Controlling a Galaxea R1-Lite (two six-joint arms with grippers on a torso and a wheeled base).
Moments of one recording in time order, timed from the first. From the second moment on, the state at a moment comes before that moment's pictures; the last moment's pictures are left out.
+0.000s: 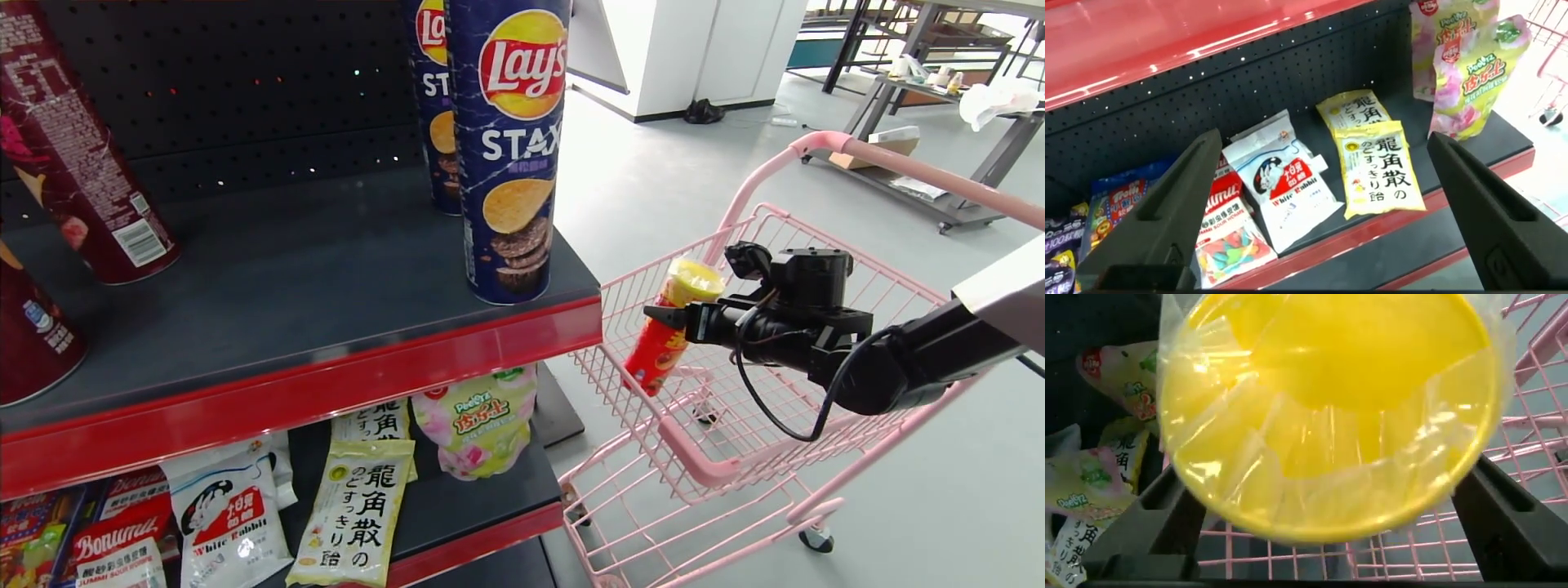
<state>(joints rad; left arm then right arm) -0.23 0.14 -0.19 0.15 0.23 0.13 0.18 2.11 -0.99 -0.78 0.26 0.19</state>
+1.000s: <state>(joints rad) -0.23 0.14 -0.20 0.14 0.22 0.21 0.14 1.86 -0.97 -0.70 0.21 0.04</state>
